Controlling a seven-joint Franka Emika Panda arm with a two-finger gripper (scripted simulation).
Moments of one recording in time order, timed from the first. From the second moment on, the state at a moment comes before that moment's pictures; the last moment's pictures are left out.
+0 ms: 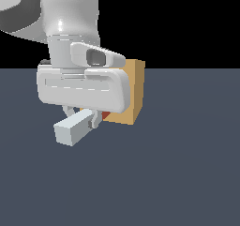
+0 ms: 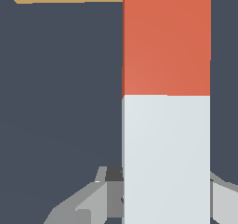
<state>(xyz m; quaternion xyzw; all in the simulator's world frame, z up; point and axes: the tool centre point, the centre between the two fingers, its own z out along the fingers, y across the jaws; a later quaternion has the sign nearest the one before) -0.080 -0.061 0.084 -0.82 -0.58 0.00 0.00</state>
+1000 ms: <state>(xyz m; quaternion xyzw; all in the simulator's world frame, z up) -0.085 -0.047 0.088 -0.81 -0.58 0.00 0.00</state>
